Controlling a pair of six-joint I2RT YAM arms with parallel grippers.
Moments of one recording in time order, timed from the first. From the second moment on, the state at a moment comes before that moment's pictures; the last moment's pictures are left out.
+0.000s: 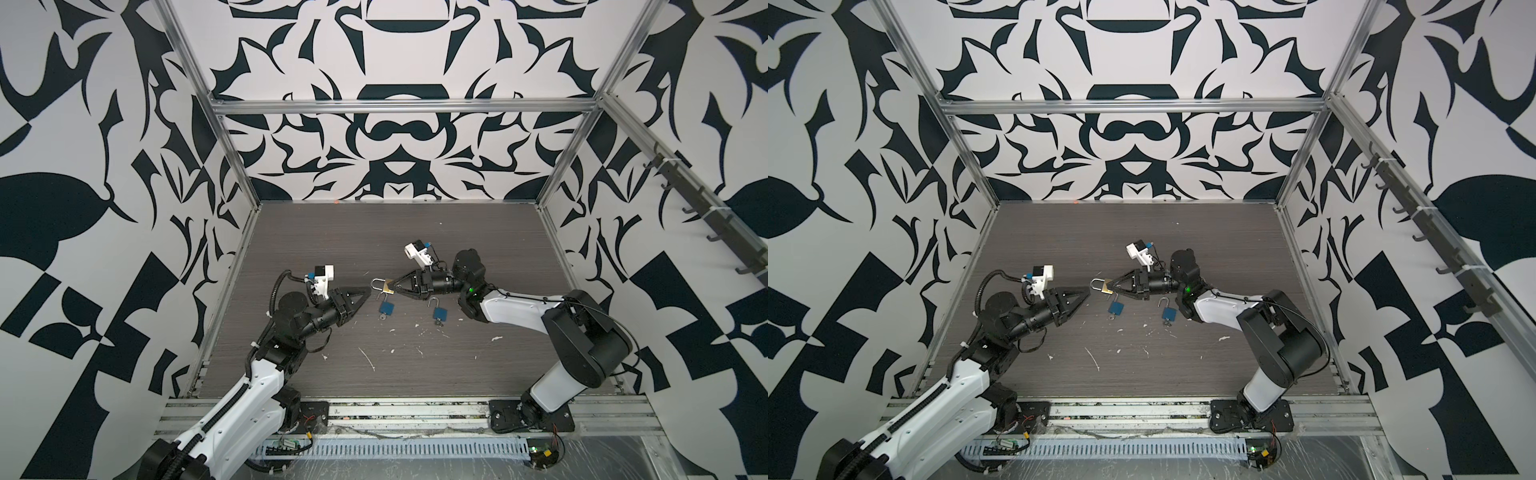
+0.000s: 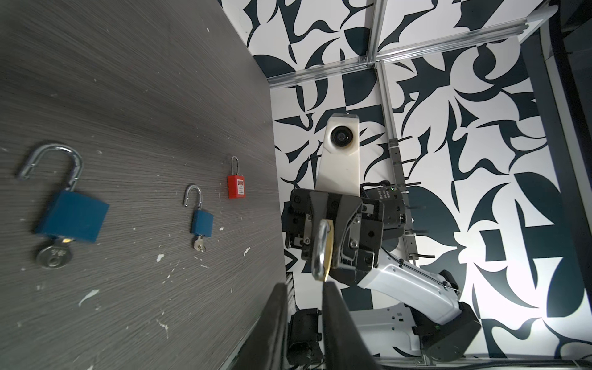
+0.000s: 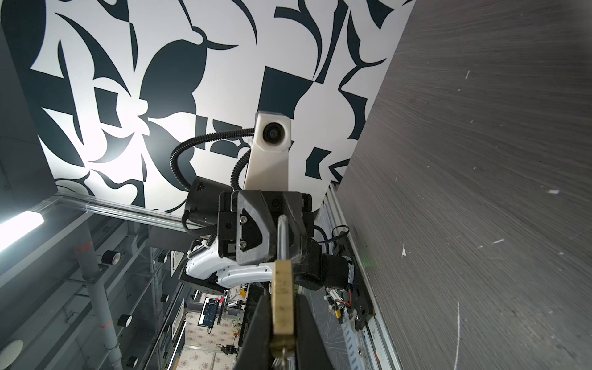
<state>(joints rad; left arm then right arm) -0.43 0.77 0.31 0.37 0.60 -1.30 0.59 1.63 0.76 0.88 -1.09 1.30</state>
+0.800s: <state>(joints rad) -0.43 0.90 0.44 0.32 0.82 -1.12 0.59 1.51 0.76 0.56 -1.21 1.13</state>
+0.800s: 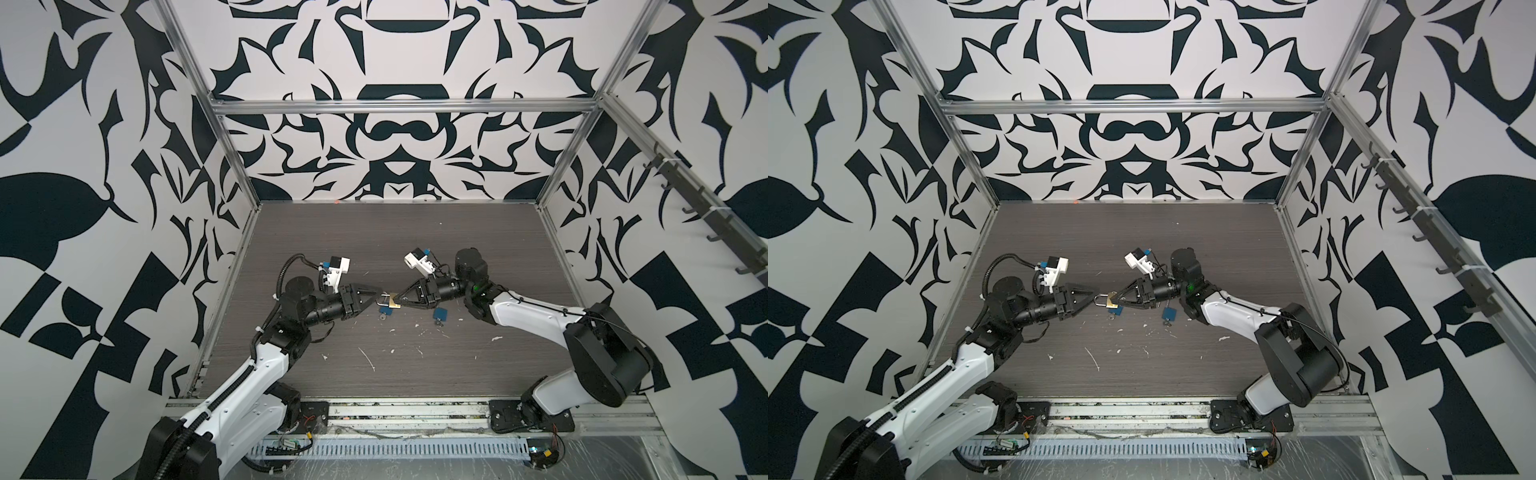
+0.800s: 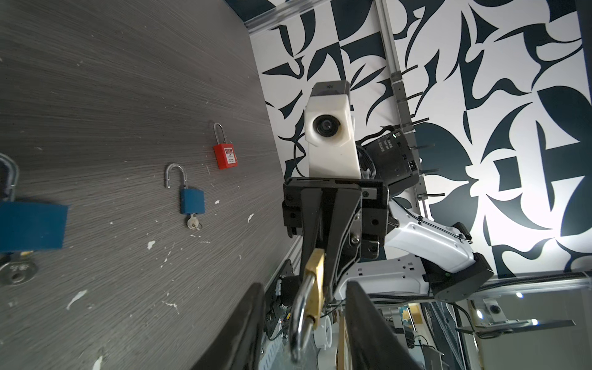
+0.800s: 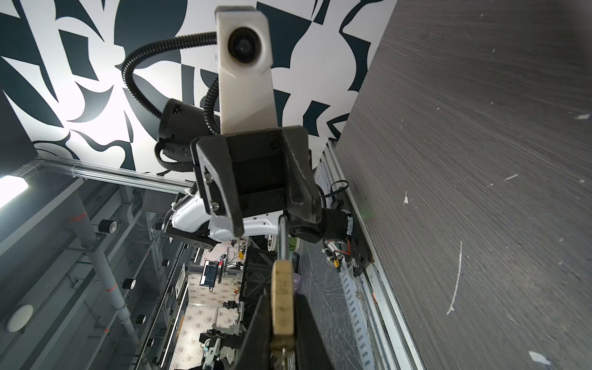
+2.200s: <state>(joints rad) -0.43 0.94 0.43 0.36 0.88 -1.11 0.58 1.50 0.82 0.41 -1.21 1.04</state>
